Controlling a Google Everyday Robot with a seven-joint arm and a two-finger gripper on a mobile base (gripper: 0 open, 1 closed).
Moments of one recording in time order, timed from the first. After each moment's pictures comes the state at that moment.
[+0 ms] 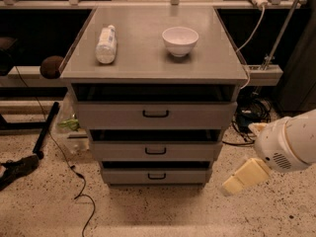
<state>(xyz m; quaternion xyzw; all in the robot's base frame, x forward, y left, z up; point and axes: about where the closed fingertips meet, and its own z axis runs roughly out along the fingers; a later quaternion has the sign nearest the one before) 0.403 -0.186 0.803 -0.44 0.85 0.12 0.25</state>
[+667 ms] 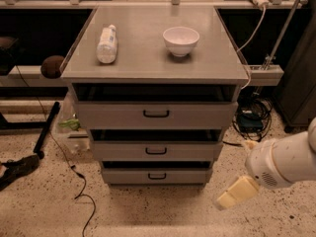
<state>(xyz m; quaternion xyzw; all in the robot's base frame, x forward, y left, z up) 0.399 -0.184 0.741 -0.45 0.85 0.13 0.24</state>
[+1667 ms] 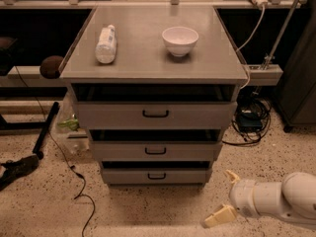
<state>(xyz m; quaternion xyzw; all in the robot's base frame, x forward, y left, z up) 0.408 -0.177 0.578 -0.43 0.81 0.22 0.33</state>
